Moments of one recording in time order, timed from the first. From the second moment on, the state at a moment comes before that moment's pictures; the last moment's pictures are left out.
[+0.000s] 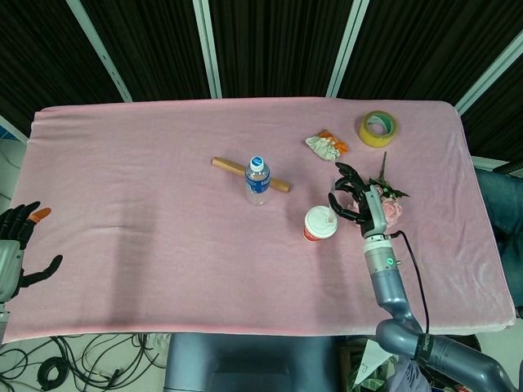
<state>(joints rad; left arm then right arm) -0.15 -1.08 -0.10 -1.70 1.44 1.46 -0.08 0.53 -1.60 0.48 -1.46 -1.13 1.04 0.82</state>
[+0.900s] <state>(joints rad) -0.15 -1.08 -0.10 -1.70 1.44 1.45 -0.07 0.50 -1.67 0.44 -1.37 -1.18 1.06 0.97</state>
